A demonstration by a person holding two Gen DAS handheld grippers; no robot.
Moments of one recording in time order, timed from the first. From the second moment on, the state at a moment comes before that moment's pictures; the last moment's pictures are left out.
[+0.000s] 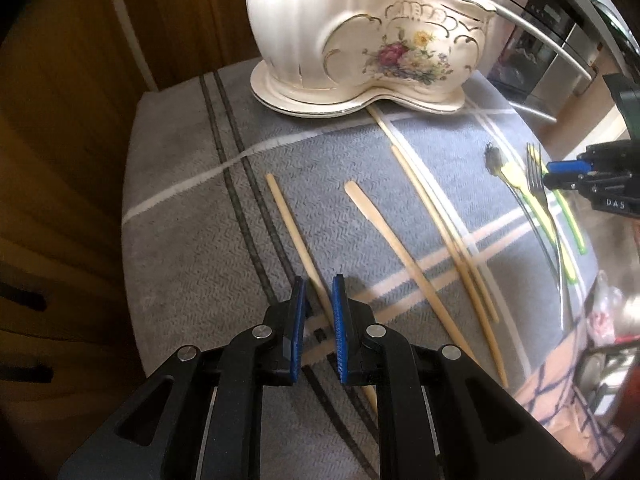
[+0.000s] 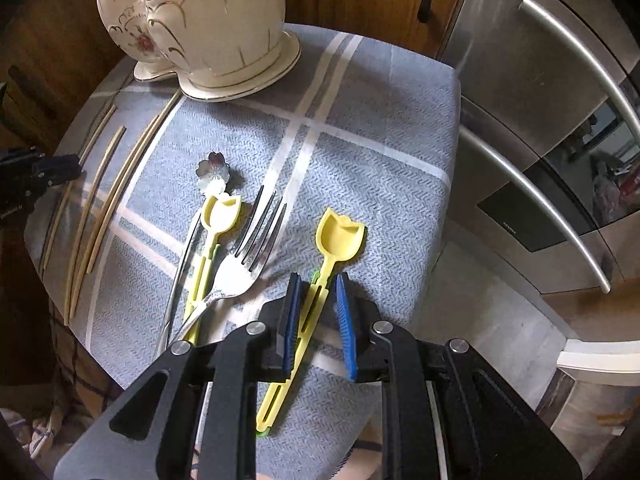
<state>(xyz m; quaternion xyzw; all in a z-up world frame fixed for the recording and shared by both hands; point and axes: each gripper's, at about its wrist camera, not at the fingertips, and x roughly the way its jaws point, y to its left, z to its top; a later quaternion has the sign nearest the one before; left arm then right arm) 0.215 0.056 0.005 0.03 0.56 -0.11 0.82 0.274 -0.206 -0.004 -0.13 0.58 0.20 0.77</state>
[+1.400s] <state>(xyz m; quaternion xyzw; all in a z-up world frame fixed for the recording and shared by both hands) 0.242 0.069 0.186 -0.07 0.19 -0.10 0.97 0.314 -0.176 0.153 0.08 0.27 0.28 0.92</state>
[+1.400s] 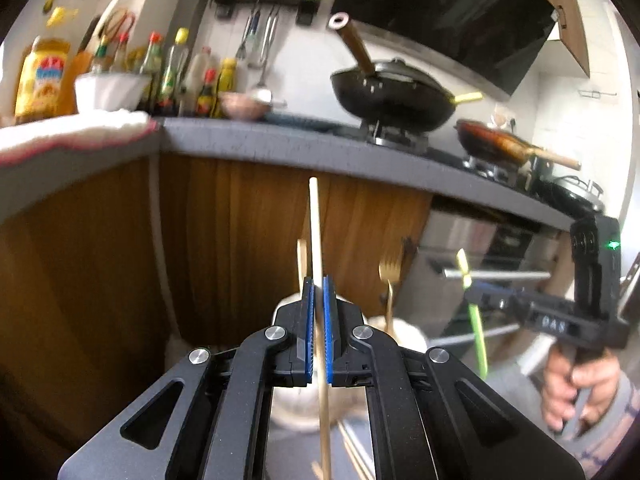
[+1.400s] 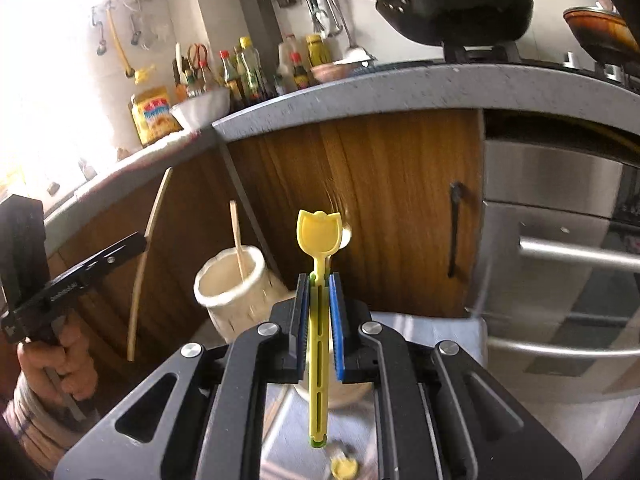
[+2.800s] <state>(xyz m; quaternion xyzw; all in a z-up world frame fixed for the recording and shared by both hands) 0.281 0.057 0.108 -0.04 0.16 -0.07 0.98 0.328 -0.126 0.080 -0.01 0.25 0.20 0.95</state>
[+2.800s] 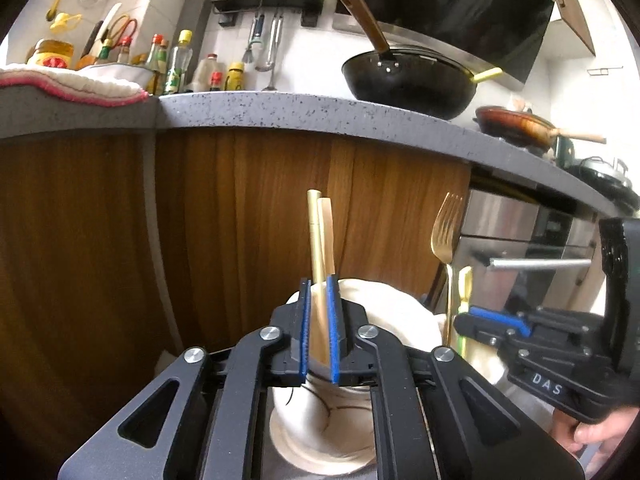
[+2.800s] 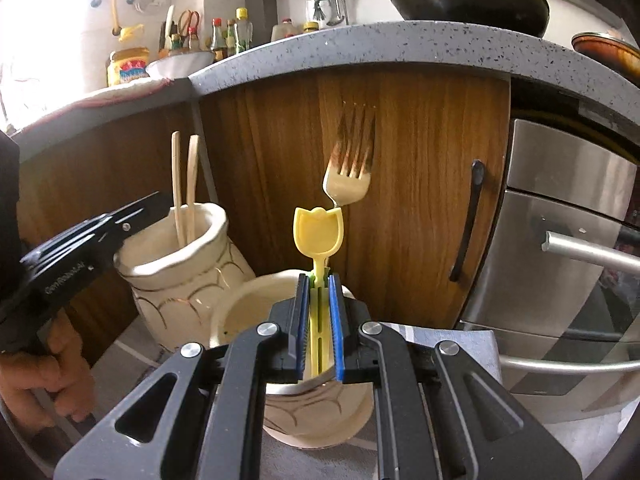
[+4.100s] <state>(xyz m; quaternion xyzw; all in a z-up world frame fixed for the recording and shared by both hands) 0.156 0.018 0.004 0.00 0.38 -0.07 0.92 0.196 -0.226 -0.004 0.03 0.43 0.24 0.87</state>
